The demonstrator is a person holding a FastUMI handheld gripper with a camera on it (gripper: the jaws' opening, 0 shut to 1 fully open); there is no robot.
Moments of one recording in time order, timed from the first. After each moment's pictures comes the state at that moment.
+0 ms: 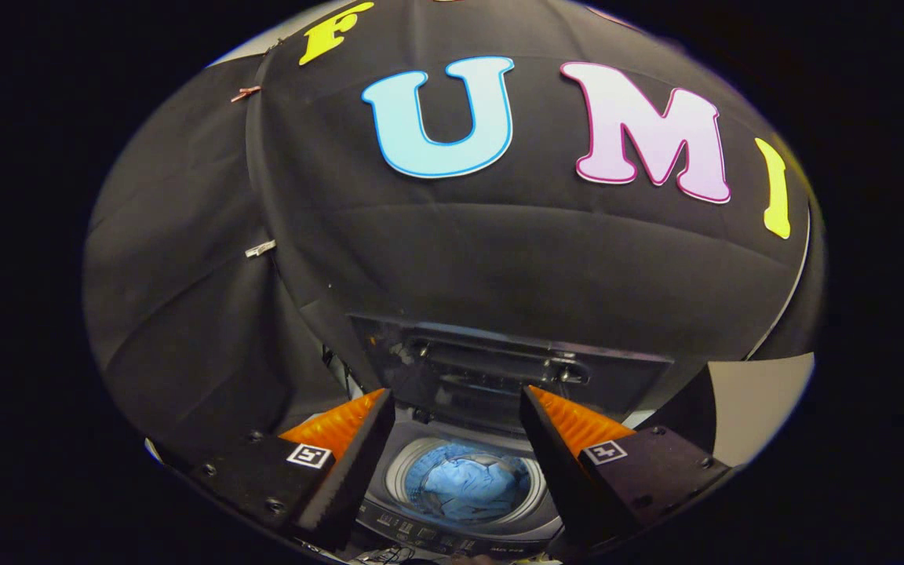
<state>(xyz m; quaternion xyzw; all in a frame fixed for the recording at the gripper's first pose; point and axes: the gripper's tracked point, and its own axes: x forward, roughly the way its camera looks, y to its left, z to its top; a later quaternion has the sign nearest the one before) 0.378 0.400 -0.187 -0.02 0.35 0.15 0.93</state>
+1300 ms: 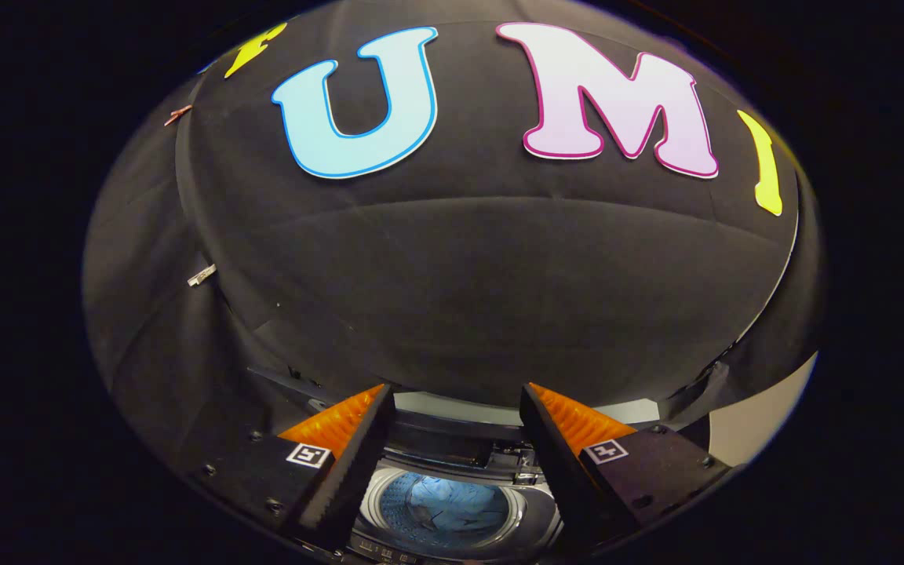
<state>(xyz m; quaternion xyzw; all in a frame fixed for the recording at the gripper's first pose) 0.464 0.366 -0.241 0.00 0.38 0.08 0.92</state>
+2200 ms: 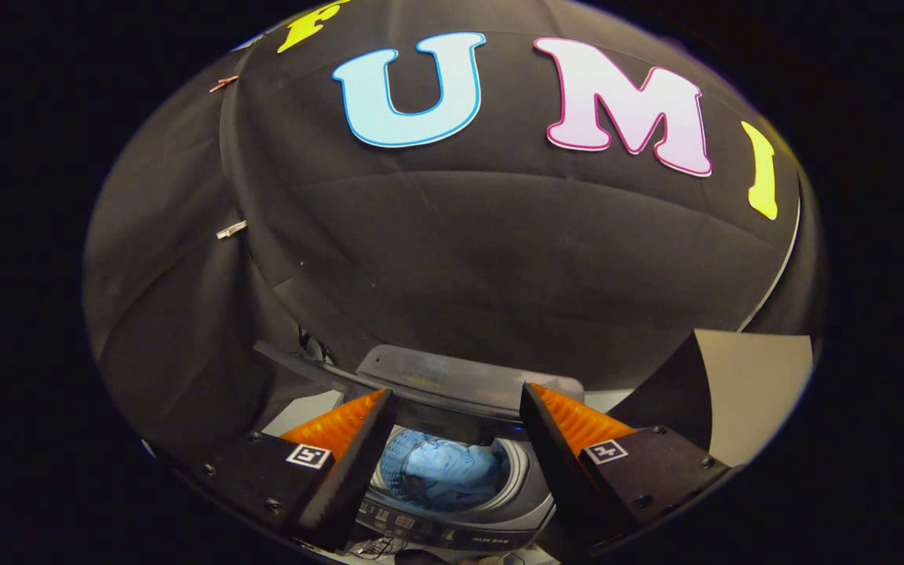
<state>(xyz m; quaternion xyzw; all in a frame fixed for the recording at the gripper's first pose) 0.342 0.375 -0.250 -0.03 0.40 0.11 0.91</state>
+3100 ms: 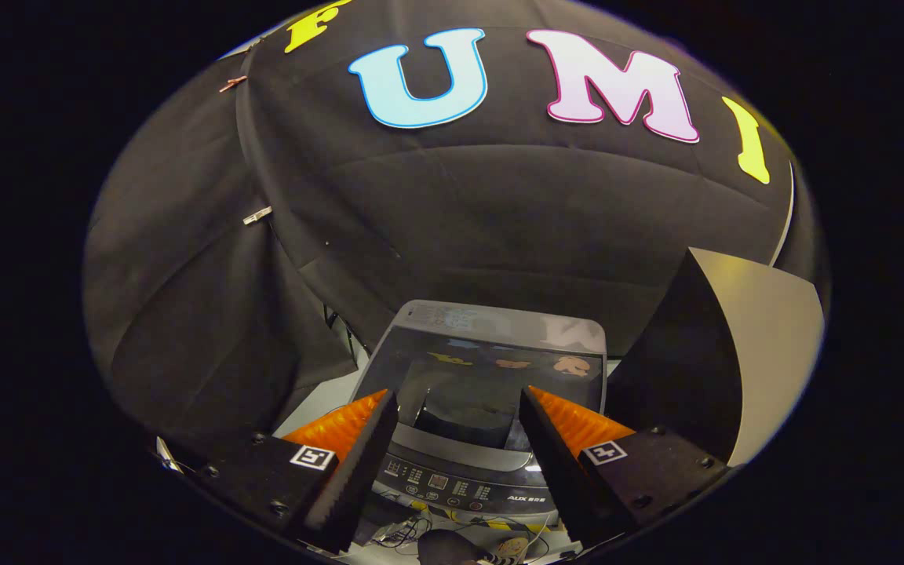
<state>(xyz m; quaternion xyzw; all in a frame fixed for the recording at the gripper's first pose) 0.263 0.382 -0.248 -0.01 0.42 0.13 0.90</state>
